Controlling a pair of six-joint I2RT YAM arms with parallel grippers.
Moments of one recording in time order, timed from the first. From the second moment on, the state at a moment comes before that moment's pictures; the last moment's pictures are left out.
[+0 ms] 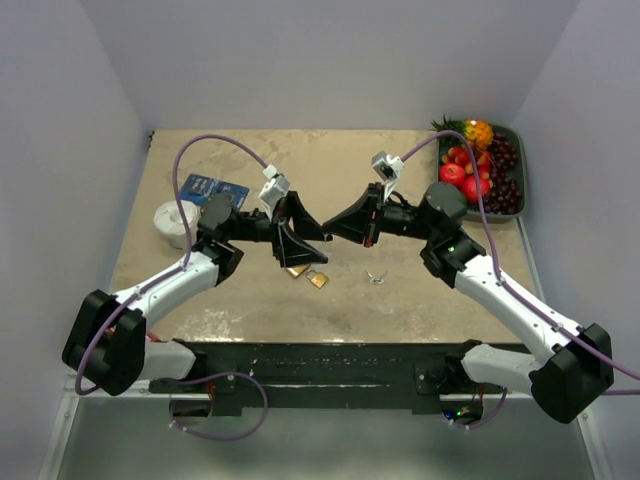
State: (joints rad) left arm -0.50 1.30 0.75 0.84 1.16 -0.66; right arm 0.56 1.14 0.91 0.34 -0.80 0.57
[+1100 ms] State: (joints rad) left arm -0.51 1.38 0.72 1.07 1.18 -0.84; right arm 0.57 1.14 0.91 0.27 -0.75 0.51
